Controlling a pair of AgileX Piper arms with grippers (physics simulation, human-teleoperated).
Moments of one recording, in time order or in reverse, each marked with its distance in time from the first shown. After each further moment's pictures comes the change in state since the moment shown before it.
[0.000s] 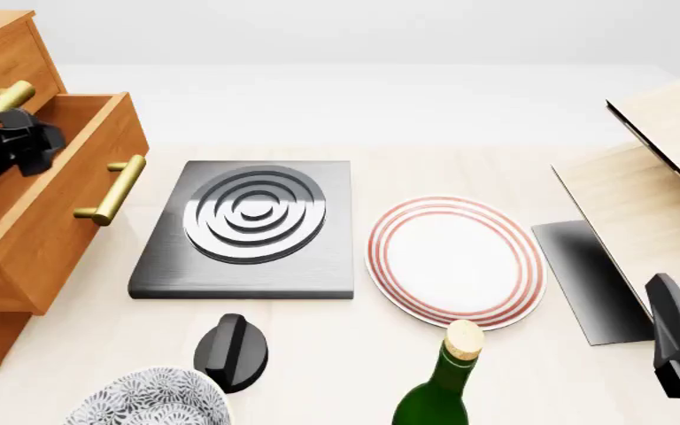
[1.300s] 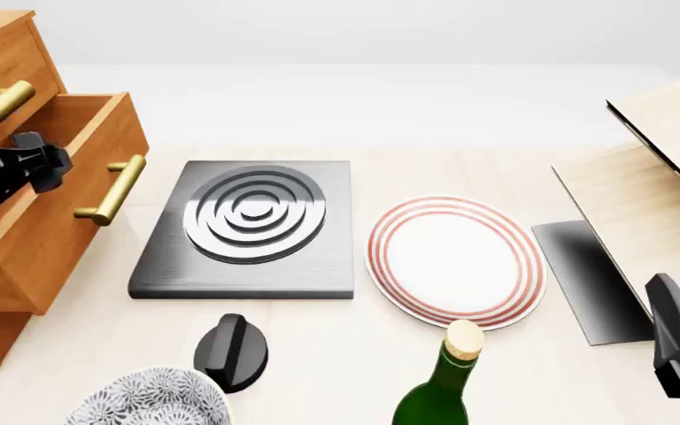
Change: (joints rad) left arm 0.043 0.089 0.040 -0.058 -0.026; right arm 0.000 0.000 0.000 0.000 0.000
